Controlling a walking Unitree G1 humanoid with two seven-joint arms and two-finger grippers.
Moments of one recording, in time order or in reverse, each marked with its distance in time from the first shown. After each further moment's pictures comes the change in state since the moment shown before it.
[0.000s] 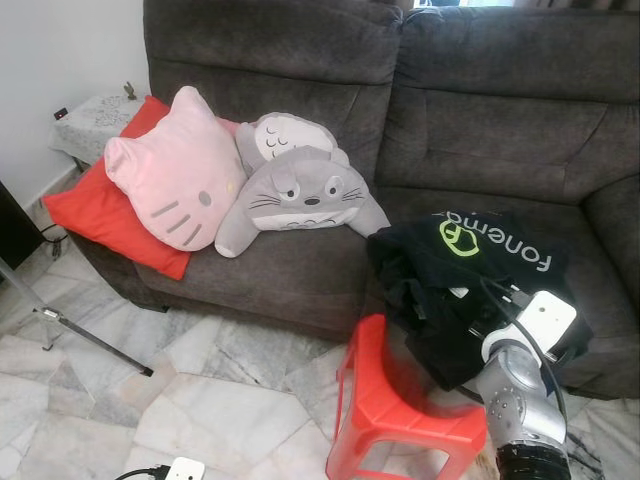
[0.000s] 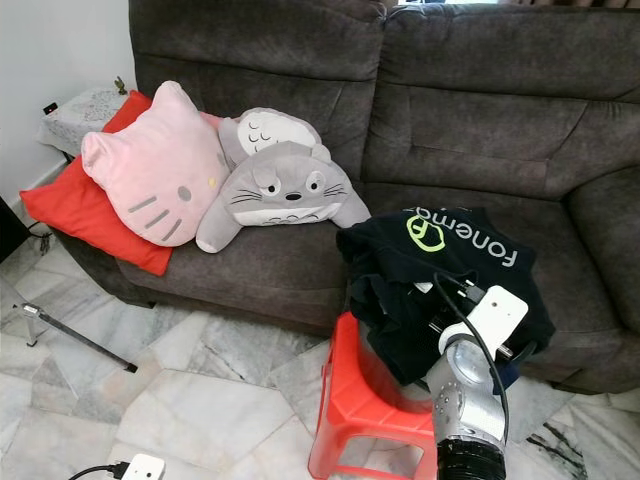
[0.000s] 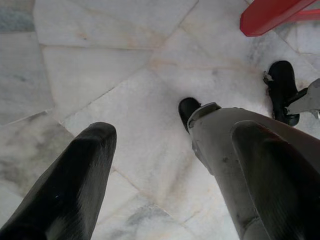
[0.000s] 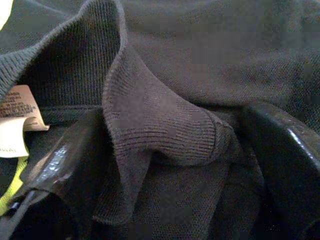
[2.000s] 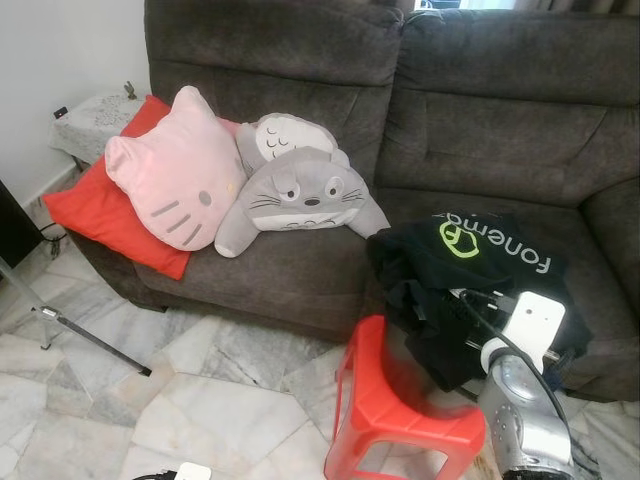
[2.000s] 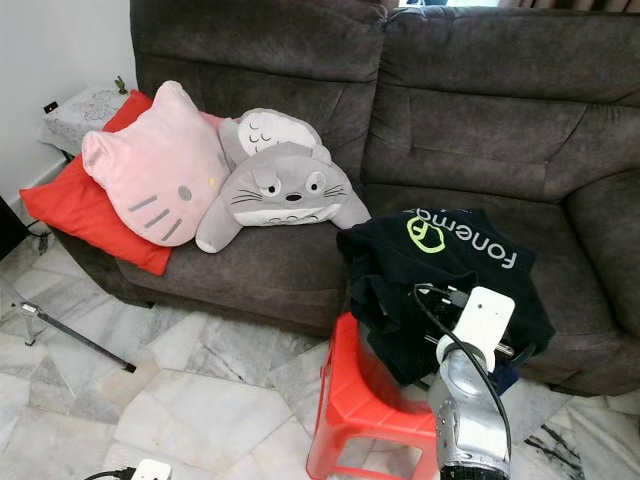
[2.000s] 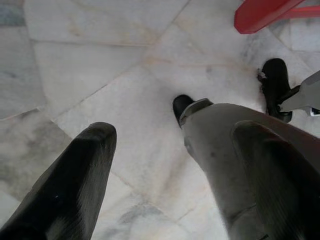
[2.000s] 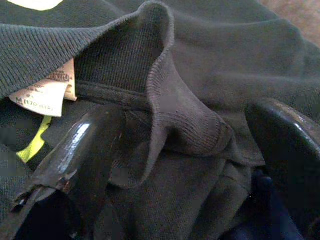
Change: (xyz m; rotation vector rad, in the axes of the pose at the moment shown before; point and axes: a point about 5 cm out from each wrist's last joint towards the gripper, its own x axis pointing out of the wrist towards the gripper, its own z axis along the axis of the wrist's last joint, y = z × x) left arm -0.001 -0.001 -0.005 -0.009 0.011 -0.002; right arm -0.014 0.002 0.004 -0.225 -0.060 0.052
